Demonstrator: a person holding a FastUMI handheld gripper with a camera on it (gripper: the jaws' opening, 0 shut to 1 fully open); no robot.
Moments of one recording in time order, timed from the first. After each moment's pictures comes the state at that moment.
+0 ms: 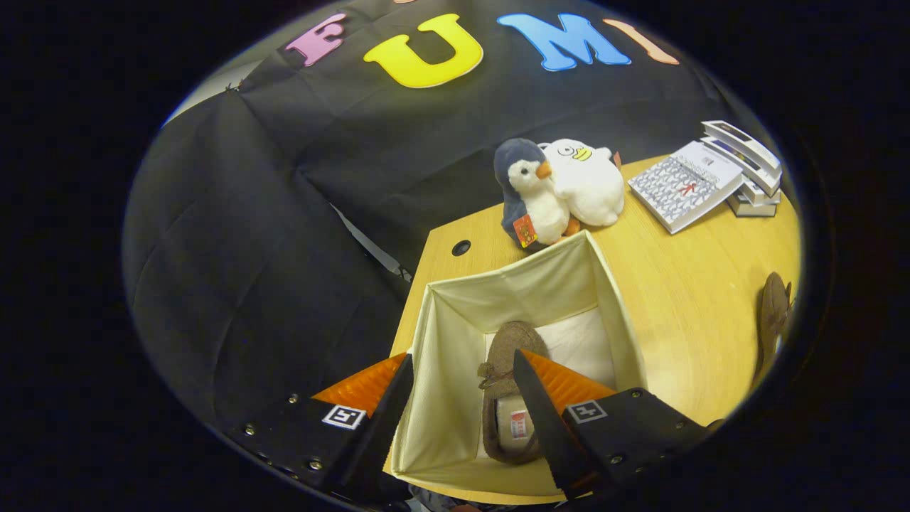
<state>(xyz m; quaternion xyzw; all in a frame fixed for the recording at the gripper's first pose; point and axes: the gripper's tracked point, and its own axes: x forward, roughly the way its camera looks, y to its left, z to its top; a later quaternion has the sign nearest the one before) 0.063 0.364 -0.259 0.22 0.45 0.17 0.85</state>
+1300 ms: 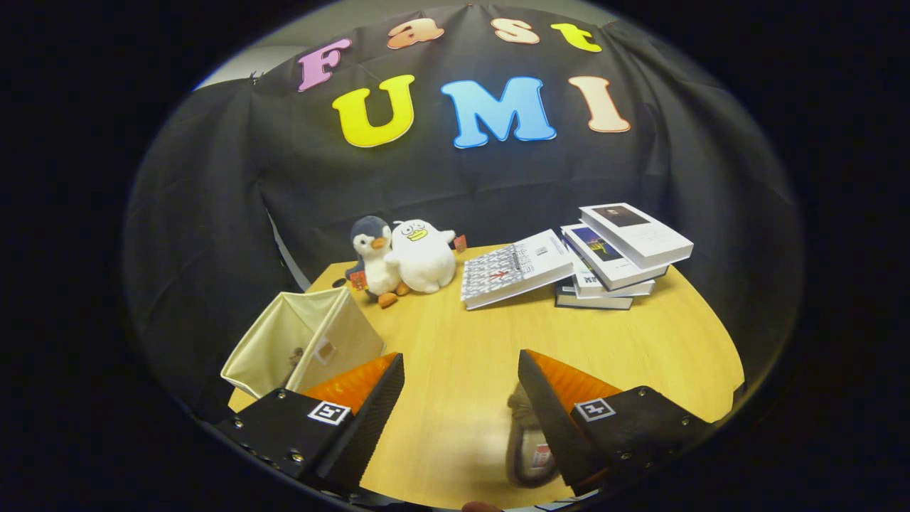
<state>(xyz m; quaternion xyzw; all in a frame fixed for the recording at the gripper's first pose) 0.020 0.026 -0.257 0.07 0.38 0.06 0.92</state>
